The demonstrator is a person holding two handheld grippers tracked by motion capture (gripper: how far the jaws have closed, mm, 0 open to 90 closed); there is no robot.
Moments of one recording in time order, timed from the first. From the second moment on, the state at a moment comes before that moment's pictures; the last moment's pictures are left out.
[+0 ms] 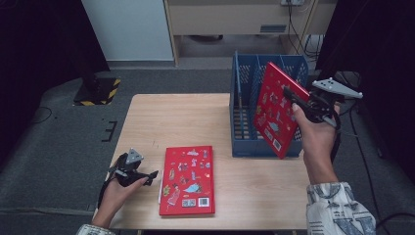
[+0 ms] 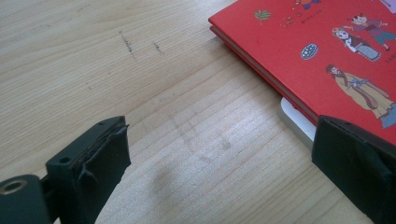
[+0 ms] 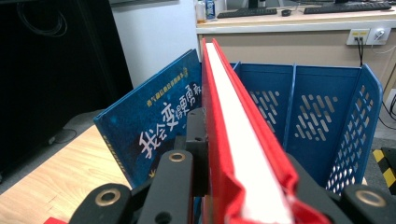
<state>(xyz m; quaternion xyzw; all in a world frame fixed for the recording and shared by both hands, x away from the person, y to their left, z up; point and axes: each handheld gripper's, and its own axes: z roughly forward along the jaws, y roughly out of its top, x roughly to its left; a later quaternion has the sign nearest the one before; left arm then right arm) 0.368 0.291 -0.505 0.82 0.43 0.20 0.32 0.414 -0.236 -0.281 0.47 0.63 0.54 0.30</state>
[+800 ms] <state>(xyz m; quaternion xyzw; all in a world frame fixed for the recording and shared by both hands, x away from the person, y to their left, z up) 0.368 0.292 -0.505 0.82 0.43 0.20 0.32 0.443 -0.232 -0.277 0.49 0.62 0.52 0.32</state>
